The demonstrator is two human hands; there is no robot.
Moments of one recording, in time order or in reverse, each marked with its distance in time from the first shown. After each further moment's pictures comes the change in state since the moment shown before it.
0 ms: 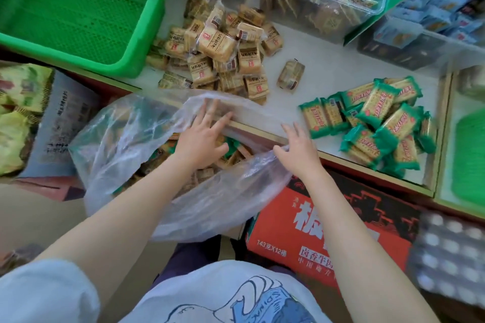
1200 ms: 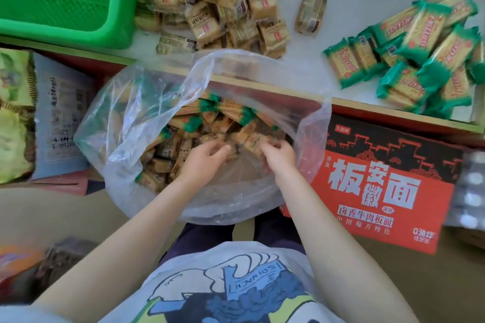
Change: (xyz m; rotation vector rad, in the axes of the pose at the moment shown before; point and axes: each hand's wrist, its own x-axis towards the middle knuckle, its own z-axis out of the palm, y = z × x) left_hand -0.071 -0.048 0.077 -0.850 -0.212 -0.323; right_hand -0.034 -0.052 0.152 1.044 0.019 0.617
